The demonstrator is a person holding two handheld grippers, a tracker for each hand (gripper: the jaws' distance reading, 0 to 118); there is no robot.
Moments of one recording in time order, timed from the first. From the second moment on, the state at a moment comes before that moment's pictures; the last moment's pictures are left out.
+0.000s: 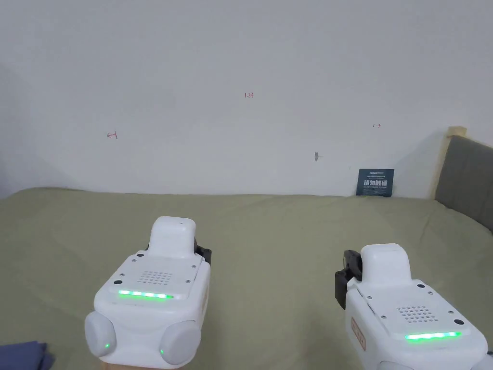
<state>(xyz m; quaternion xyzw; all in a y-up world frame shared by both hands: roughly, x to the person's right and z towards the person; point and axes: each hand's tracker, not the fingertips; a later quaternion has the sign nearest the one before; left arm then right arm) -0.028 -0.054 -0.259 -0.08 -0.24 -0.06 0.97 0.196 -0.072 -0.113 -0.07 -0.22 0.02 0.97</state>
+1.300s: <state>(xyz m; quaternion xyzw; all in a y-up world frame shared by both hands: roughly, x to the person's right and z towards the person) -0.041 -0.048 -0.257 -0.10 -0.23 -0.07 0.97 0.195 -0.056 -0.108 -0.04 -0.24 0.02 0.97</state>
